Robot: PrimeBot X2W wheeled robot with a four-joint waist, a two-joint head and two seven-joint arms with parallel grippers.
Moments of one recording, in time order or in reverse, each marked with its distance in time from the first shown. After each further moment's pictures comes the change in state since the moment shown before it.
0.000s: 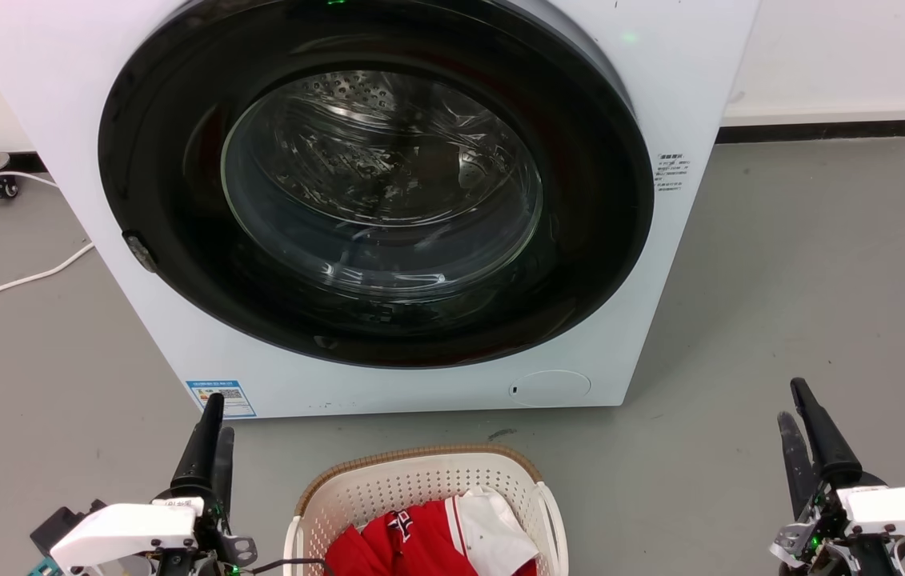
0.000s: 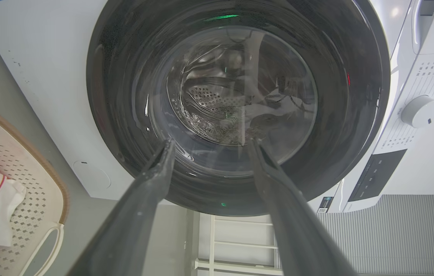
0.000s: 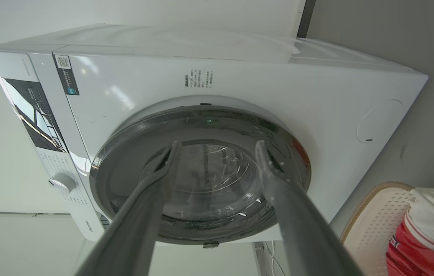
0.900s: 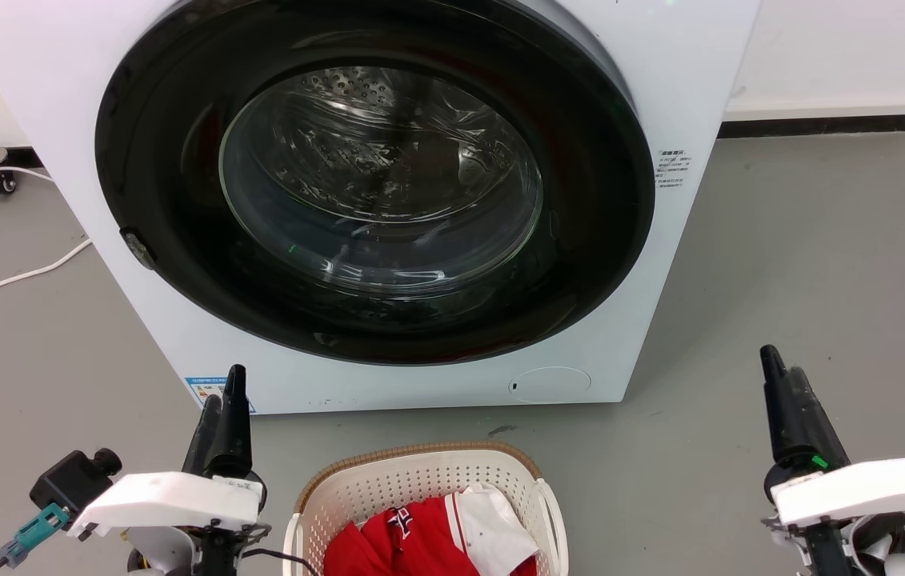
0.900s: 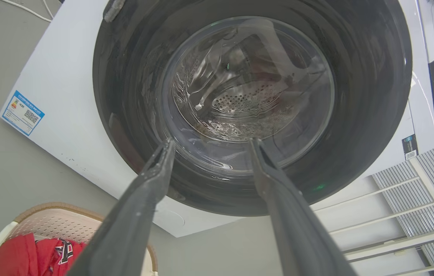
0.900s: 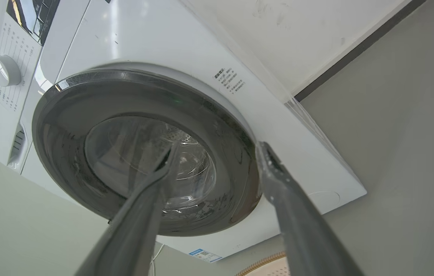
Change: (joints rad) left arm -0.001 0.001 -0.063 -0.118 0.559 0.069 -0.113; right arm 0.008 0.000 0.067 -0.155 -0.644 0.000 -0.110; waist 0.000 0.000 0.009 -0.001
